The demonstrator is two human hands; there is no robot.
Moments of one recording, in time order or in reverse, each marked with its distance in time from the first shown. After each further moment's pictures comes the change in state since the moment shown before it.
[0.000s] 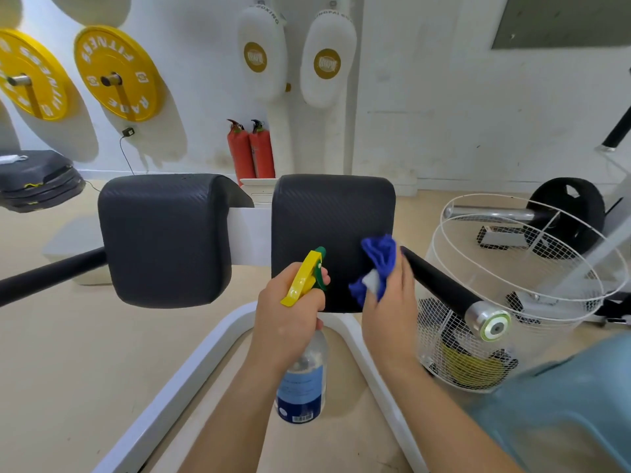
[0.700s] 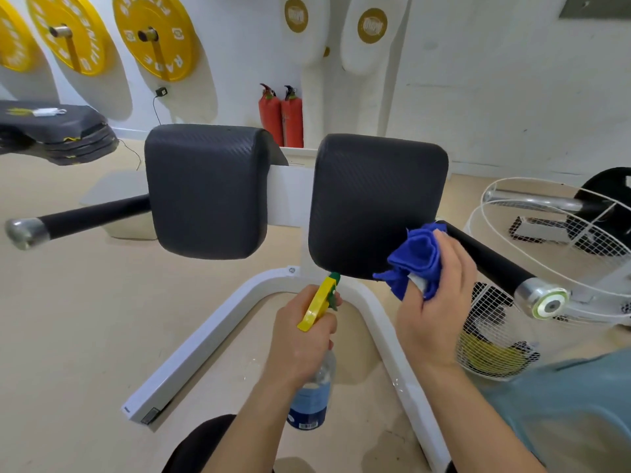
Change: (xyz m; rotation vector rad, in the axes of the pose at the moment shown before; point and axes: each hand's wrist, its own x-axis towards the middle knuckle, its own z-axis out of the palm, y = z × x) left_hand -0.043 -0.071 -0.018 0.049 0.031 -0.105; right_hand -0.035 -0.014 -0.020 0.193 0.187 -0.252
